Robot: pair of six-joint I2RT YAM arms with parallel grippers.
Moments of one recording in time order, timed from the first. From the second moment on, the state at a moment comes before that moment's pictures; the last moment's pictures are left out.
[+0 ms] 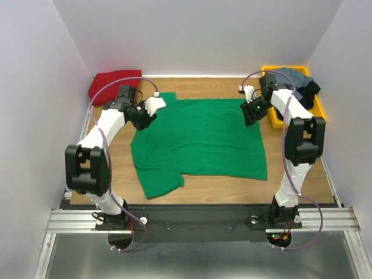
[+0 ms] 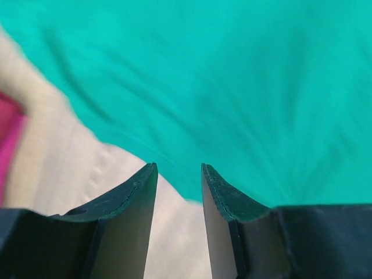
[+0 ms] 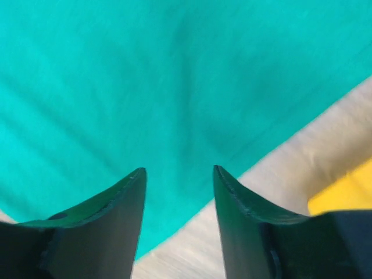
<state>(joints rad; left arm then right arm) -0.16 1.53 1.22 -0.71 0.37 0.89 0.04 1.94 1.63 -0.94 -0.34 -0.59</state>
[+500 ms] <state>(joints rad) -0.13 2.12 1.77 -0.38 0.35 0.39 0.04 2.23 1.93 -0.78 -0.25 -0.29</state>
